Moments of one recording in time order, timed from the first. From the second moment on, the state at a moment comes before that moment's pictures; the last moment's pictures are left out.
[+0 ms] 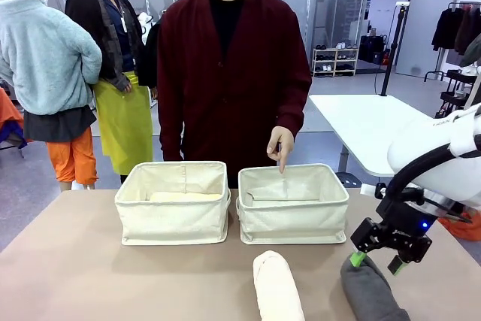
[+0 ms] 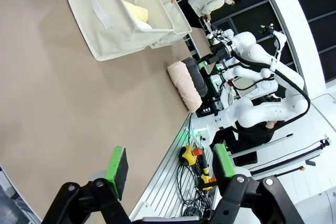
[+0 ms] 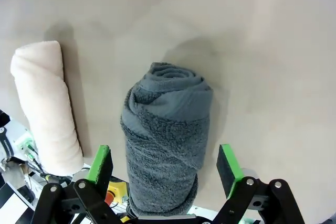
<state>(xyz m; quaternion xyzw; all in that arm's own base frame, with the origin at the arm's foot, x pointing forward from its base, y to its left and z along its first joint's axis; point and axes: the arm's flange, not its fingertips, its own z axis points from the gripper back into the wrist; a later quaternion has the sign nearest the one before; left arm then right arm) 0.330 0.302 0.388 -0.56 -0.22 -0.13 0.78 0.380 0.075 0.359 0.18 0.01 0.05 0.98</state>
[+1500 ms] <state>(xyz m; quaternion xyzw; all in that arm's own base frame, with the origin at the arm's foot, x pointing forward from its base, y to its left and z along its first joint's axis) 0.330 0.302 0.388 -0.56 -0.22 -0.13 0.78 0.374 0.125 0.370 0.15 -0.02 0.13 0.98</state>
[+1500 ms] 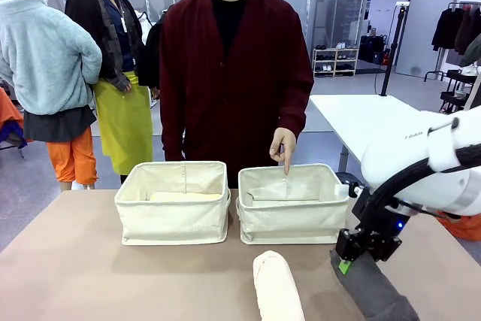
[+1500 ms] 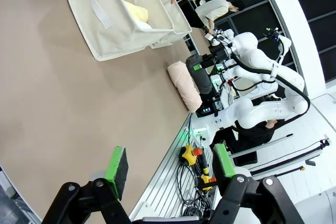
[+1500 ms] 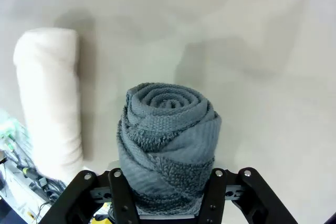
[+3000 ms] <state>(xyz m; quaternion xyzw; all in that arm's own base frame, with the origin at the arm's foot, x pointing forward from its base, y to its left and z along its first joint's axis) 0.330 0.302 0.389 -0.56 -0.22 -0.13 0.78 0.324 0.256 0.457 0.05 -0.06 0.61 0.79</state>
